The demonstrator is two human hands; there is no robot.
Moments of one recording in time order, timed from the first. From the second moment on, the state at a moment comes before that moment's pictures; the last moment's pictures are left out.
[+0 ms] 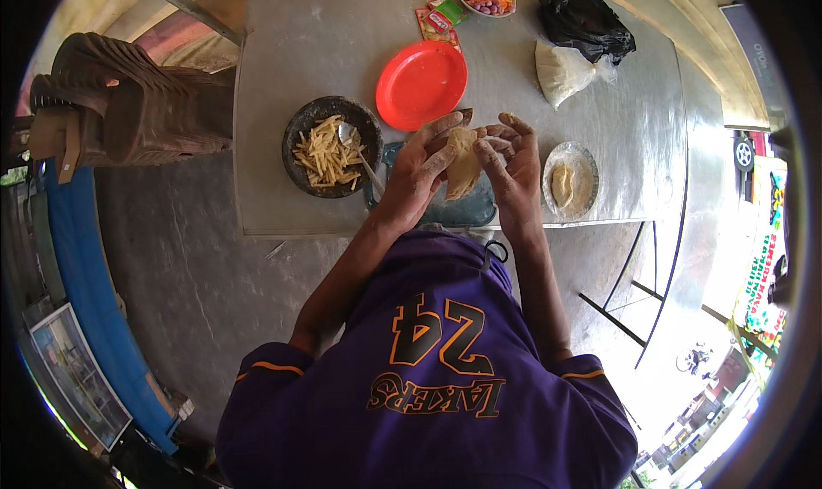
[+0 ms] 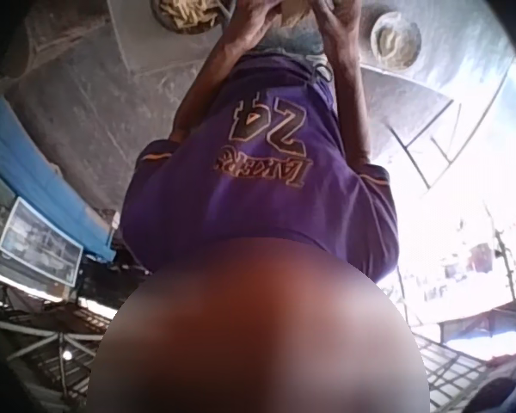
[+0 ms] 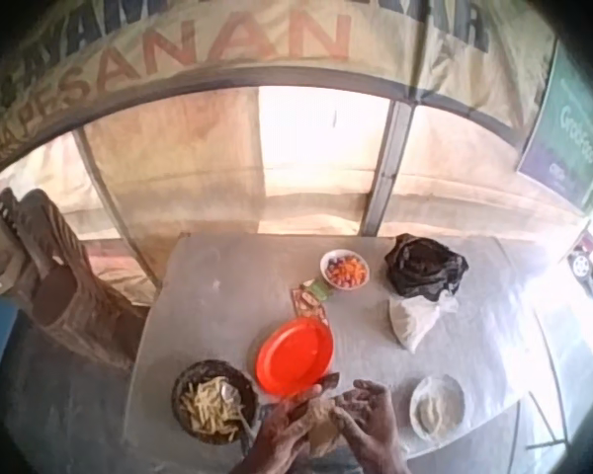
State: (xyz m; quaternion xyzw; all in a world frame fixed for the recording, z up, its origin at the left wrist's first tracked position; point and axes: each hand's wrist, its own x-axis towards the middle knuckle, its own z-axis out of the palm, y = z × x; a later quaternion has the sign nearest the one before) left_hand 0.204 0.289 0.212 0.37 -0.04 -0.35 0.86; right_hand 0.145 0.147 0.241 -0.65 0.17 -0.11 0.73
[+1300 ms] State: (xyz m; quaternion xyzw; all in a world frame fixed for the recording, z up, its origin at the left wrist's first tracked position) left_hand 0.209 0.284 0.142 0.20 0.13 -0.31 0.92; right_hand 0.141 0.149 0.213 -0.79 0.14 0.07 0.60
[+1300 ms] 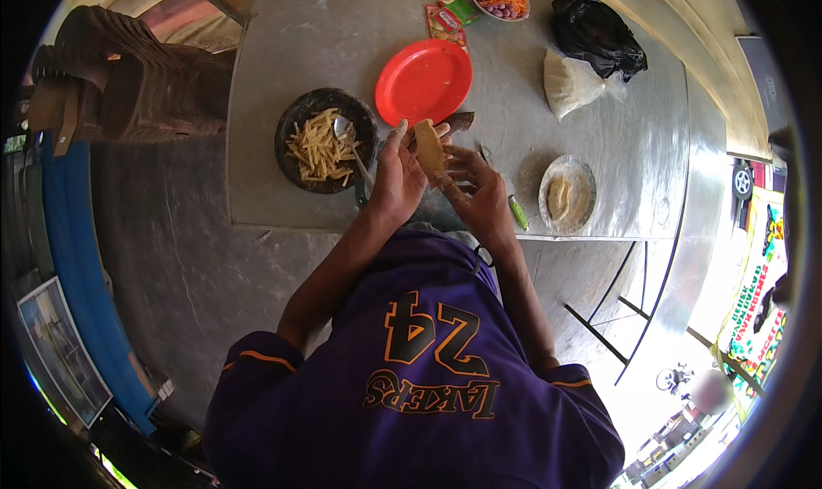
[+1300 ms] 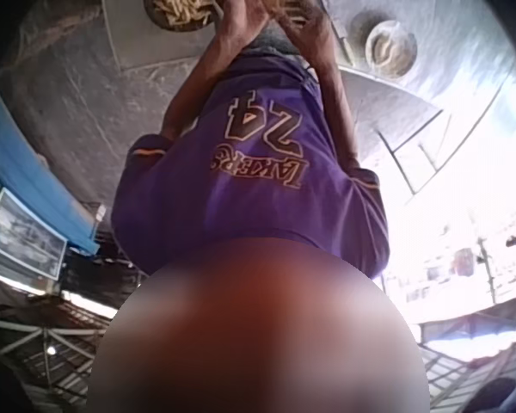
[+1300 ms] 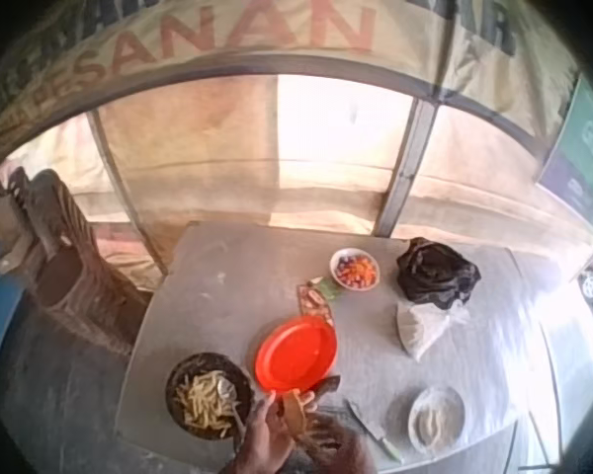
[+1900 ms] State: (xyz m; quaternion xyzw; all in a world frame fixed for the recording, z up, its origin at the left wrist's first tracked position) left_hand 0.215 0.295 0.110 0.09 0.09 -0.38 0.92; right_hand 0.139 0.137 0.199 -0.78 0.15 -0.06 0.61
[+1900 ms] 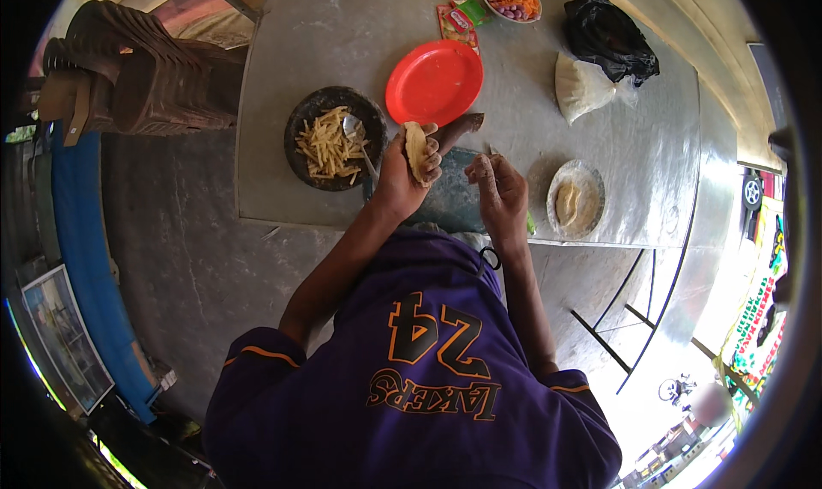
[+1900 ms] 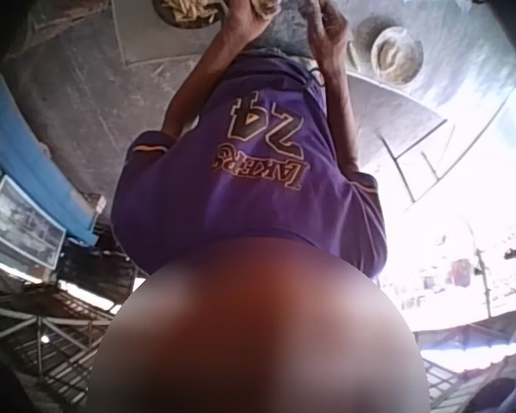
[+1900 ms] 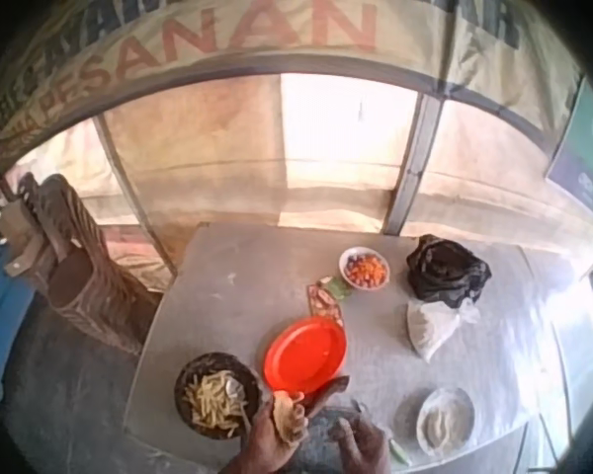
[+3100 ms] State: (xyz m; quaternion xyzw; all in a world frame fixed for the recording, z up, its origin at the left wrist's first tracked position) left_hand 0.202 0.286 0.158 0.55 -0.06 -0.30 0.78; right_hand 0.150 0.123 0.198 -0.78 0.17 -0.08 0.59
